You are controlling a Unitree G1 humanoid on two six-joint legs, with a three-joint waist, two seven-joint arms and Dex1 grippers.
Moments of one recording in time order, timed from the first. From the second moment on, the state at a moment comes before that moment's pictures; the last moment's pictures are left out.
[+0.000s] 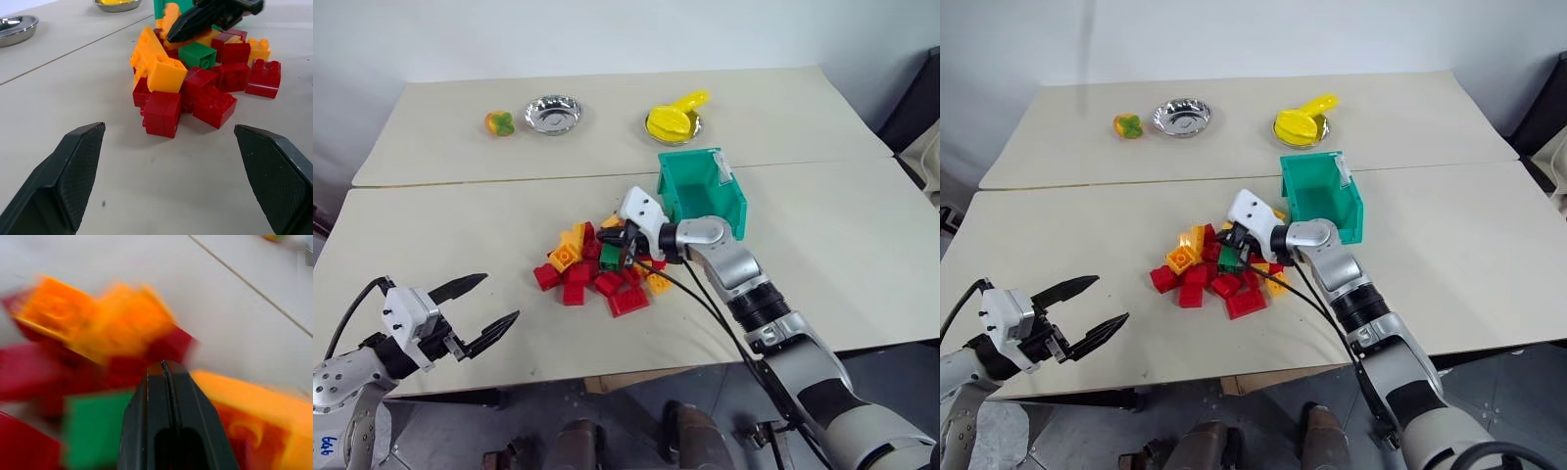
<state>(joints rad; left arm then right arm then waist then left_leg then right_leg) 0.23 0.64 0.43 -0.26 -0.50 0.05 -0.87 -0.92 -0.23 0.30 0.55 0.08 0.17 0.86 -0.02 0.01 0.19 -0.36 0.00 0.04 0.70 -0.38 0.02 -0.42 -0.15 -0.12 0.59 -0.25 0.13</state>
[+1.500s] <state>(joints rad) 0.18 0.65 0.41 -0.19 -0.55 0.04 -1.06 -0.72 -0.64 0.24 -0.03 0.29 0.44 1.19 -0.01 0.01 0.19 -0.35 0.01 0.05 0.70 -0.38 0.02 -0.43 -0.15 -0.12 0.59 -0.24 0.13</state>
